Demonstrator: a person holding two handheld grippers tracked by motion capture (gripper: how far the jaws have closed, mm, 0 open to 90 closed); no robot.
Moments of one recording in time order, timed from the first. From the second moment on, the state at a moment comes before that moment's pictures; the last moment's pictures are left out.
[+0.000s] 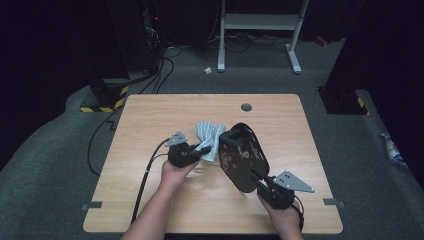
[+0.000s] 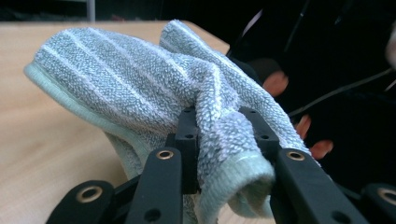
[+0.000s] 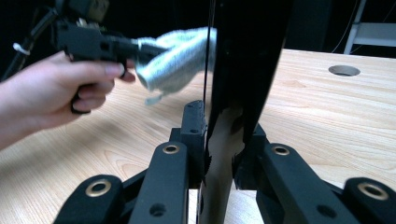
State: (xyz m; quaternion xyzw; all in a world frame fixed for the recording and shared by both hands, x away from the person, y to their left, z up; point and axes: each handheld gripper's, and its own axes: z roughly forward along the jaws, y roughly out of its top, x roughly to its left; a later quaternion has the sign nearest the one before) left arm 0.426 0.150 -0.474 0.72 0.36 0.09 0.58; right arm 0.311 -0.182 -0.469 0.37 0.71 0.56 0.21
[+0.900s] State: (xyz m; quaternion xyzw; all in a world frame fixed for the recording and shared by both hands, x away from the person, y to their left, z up) left arm 0.383 0.103 -0.358 0.71 0.19 0.13 0.67; right arm 0.310 -0.180 -0.468 0.37 0.71 0.56 0.20
